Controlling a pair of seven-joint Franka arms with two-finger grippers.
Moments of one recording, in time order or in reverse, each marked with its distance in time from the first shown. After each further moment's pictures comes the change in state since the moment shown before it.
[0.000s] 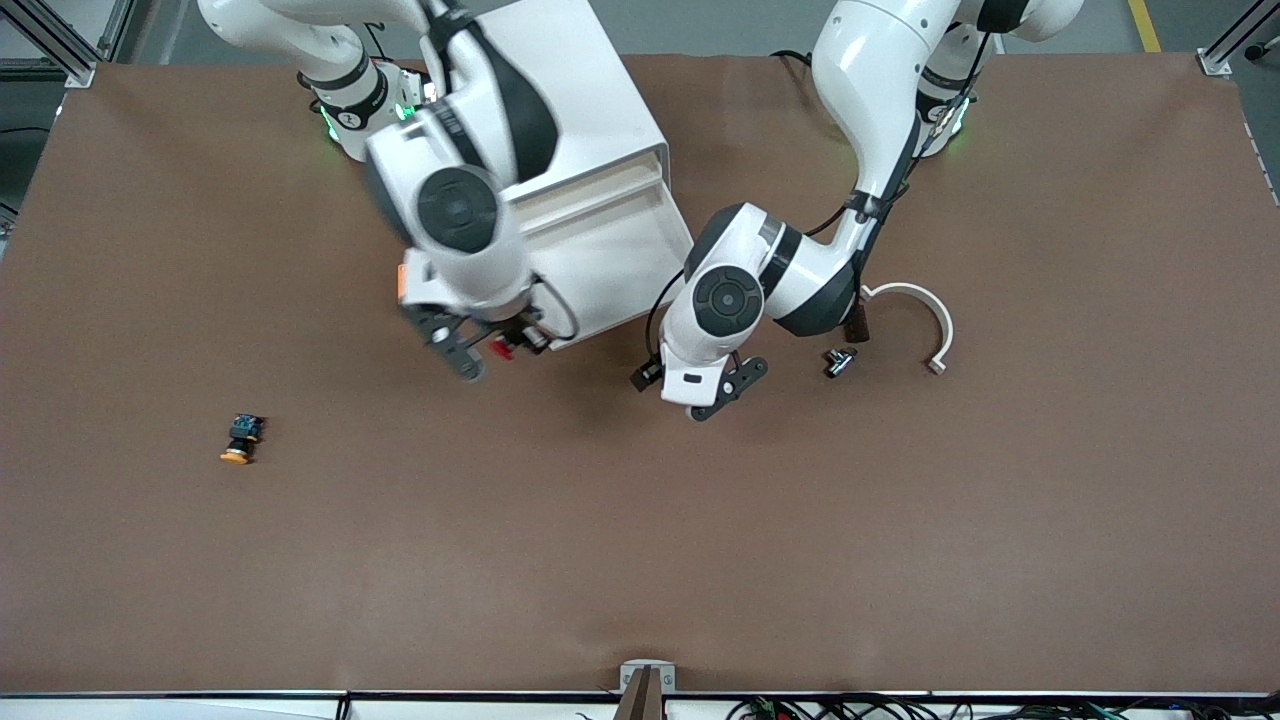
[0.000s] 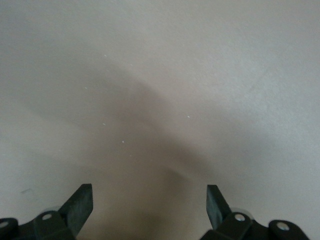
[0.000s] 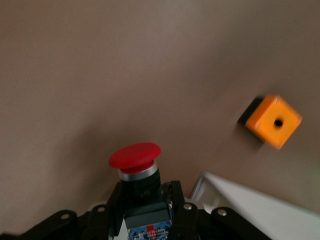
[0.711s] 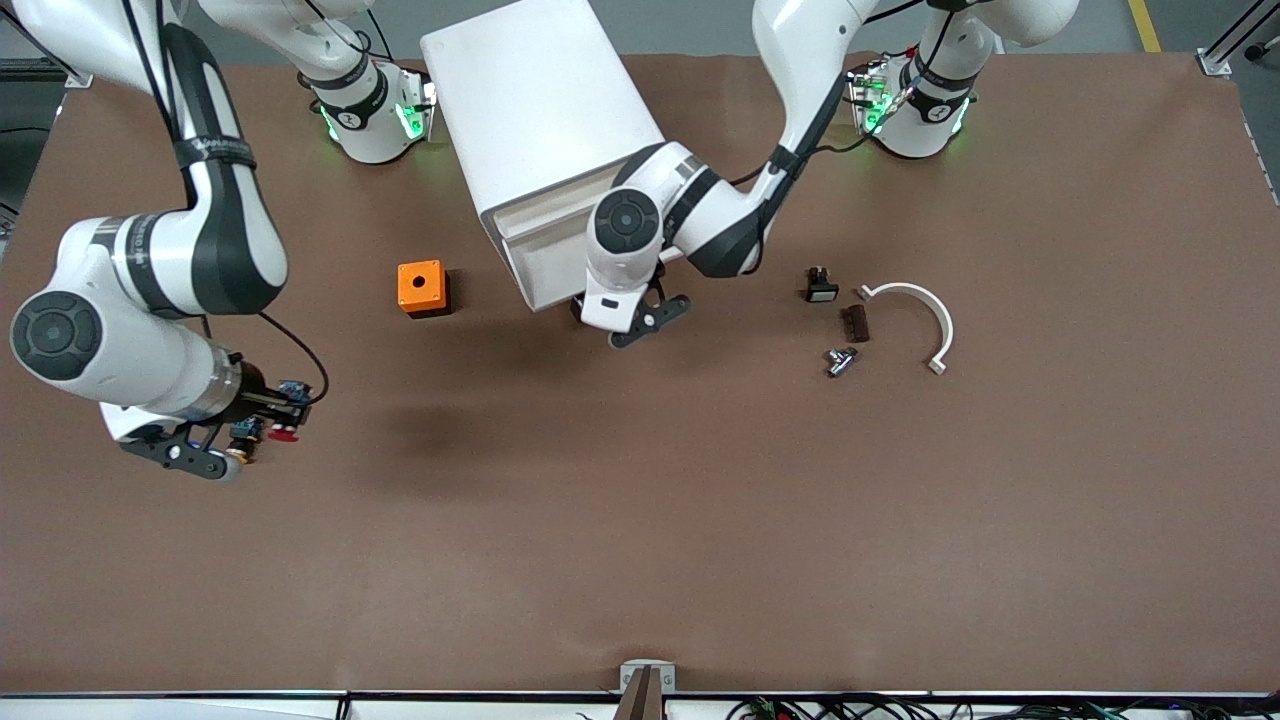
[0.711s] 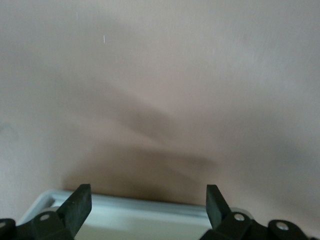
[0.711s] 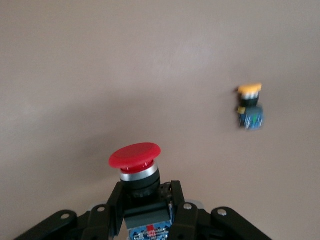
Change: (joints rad) left arm -0.210 -0.008 -0.002 -0.041 0.004 0.008 -0.104; right arm -0.455 -0.028 -0.005 -0.182 -0.034 0.248 -0.921
